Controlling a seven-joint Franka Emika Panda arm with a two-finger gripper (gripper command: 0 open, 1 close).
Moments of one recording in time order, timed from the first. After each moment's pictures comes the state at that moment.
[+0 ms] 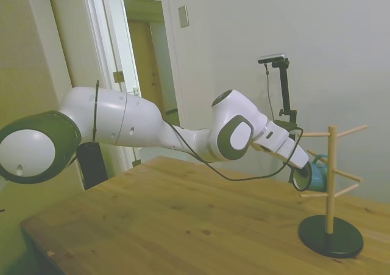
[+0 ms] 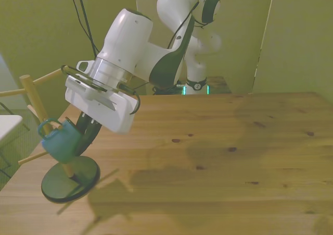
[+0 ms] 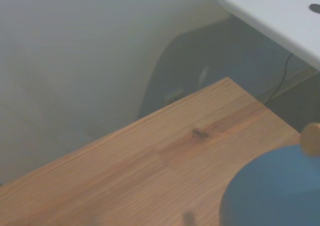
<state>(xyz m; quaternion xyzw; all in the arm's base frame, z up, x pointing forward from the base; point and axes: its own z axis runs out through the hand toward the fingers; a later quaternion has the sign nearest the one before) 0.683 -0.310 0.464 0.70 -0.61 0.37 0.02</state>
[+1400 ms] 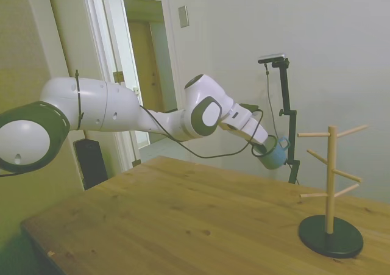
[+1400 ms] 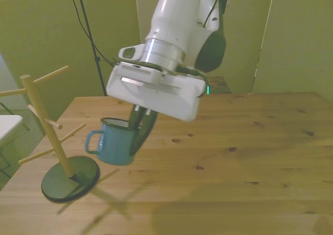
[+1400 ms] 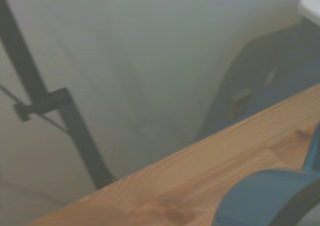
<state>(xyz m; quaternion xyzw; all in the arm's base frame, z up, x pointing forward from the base) 0.720 -0.172 0.505 0.74 -0.57 0.35 -0.03</state>
